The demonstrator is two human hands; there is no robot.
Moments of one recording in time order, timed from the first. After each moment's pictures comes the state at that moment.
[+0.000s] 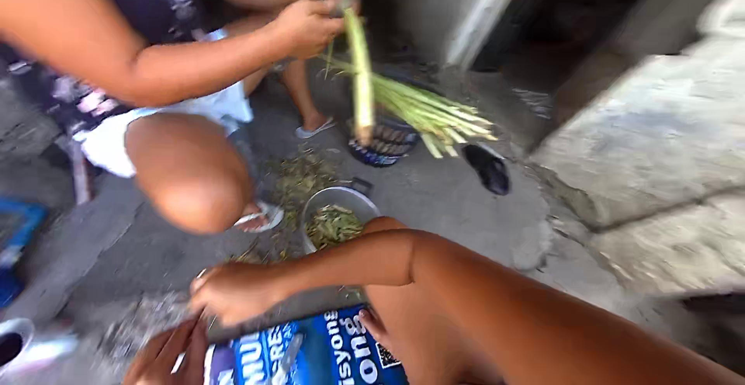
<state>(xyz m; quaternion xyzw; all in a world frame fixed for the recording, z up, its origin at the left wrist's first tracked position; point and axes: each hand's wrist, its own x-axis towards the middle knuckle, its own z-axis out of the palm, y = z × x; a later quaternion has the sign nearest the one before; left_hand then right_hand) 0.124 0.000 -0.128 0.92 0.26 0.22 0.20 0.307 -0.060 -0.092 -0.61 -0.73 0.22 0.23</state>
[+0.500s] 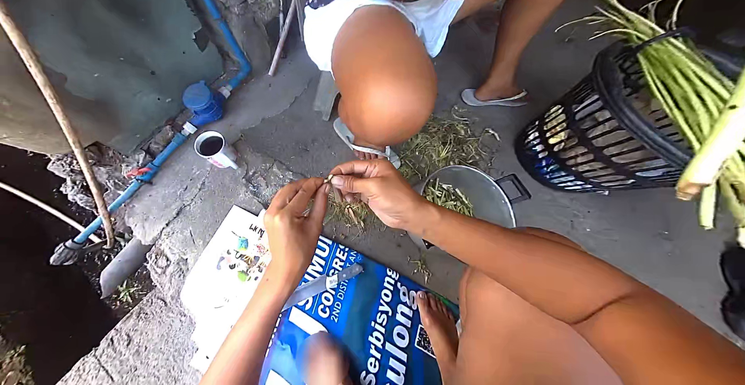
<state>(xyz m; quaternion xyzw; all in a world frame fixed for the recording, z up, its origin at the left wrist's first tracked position) 0.139 -0.010 -0.131 0.79 0.32 0.46 0.23 0.300 -0.063 -0.087 -0.54 -0.33 0.52 0.57</state>
